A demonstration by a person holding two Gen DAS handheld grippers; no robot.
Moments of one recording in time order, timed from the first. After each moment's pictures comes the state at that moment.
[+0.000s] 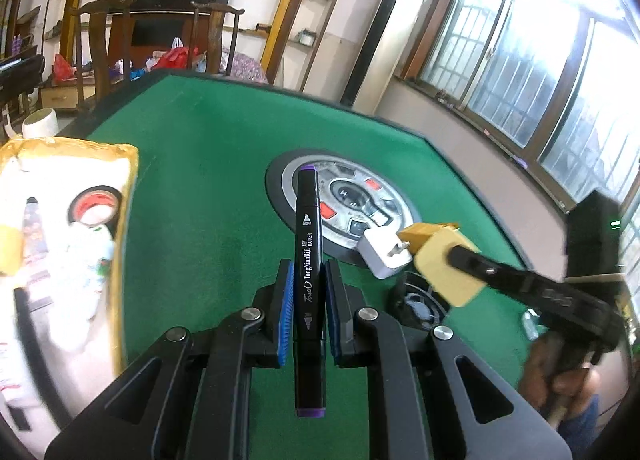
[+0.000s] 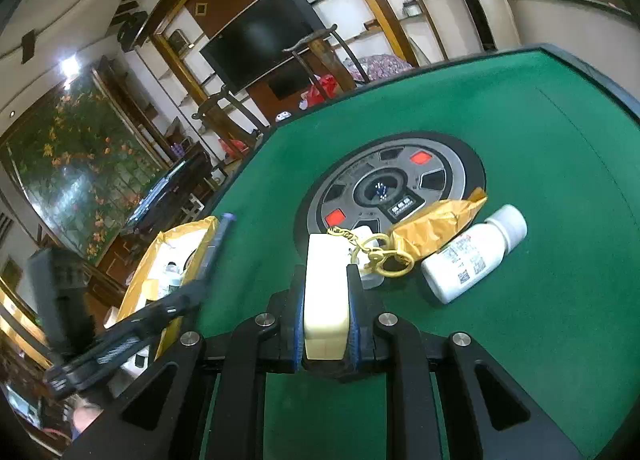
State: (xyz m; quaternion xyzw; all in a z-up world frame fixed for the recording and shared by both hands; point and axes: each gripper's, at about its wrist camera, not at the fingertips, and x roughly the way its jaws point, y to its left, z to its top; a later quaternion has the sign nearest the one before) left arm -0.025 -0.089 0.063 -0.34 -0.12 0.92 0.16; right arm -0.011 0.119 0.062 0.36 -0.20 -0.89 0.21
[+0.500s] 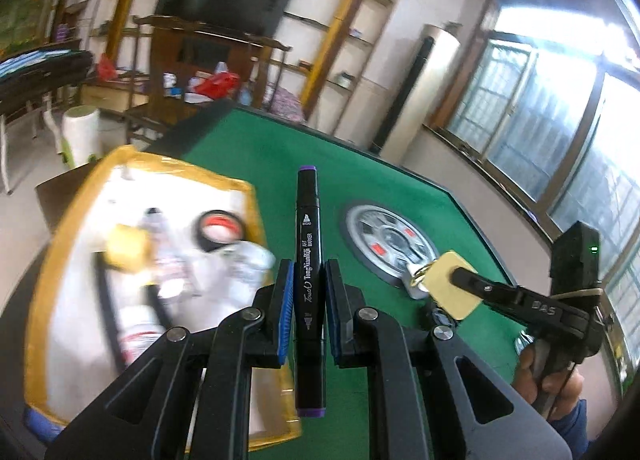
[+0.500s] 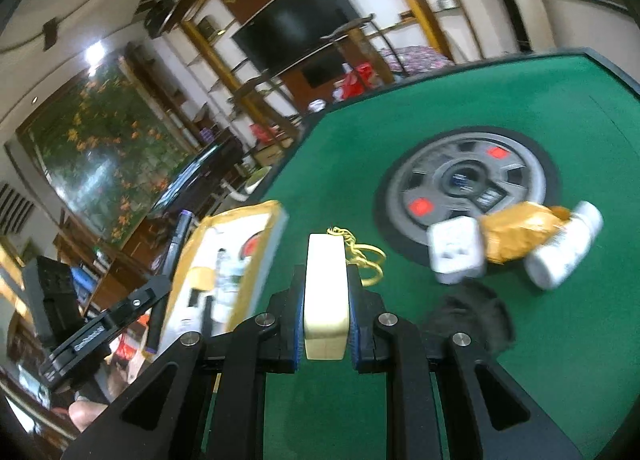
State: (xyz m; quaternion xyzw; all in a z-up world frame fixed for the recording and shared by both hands) left arm 0.021 -0.194 0.088 -0.29 -0.18 0.93 0.09; right arm -0.001 0.042 0.092 0.36 -0.17 -0.87 0.28
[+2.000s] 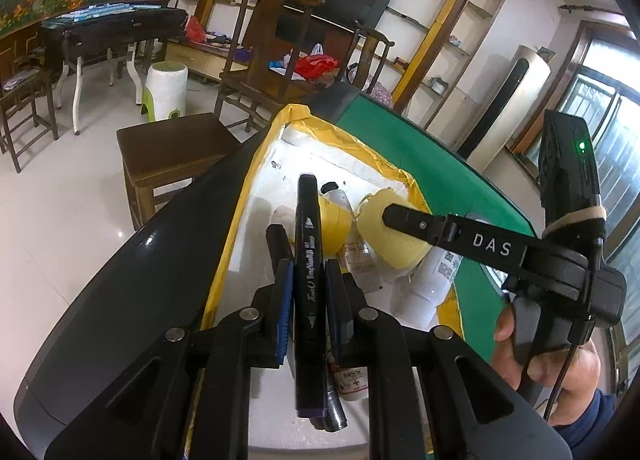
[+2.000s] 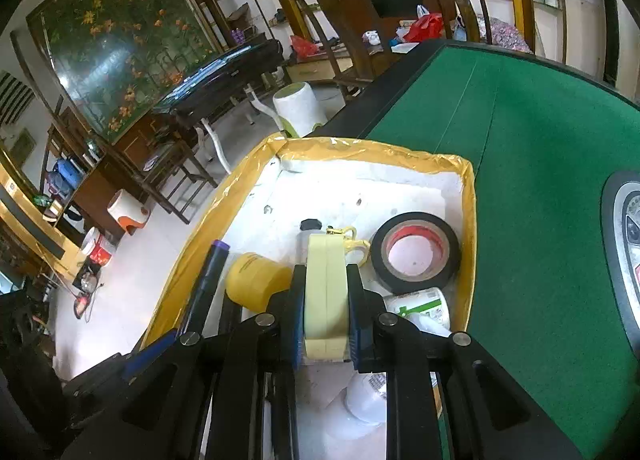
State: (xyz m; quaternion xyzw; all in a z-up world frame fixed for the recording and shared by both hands) left arm 0.024 -0.295 0.033 -0.34 -0.23 0.91 -0.03; right arm -0.056 -0.179 0.053 0.45 -0.02 -0.83 0.33
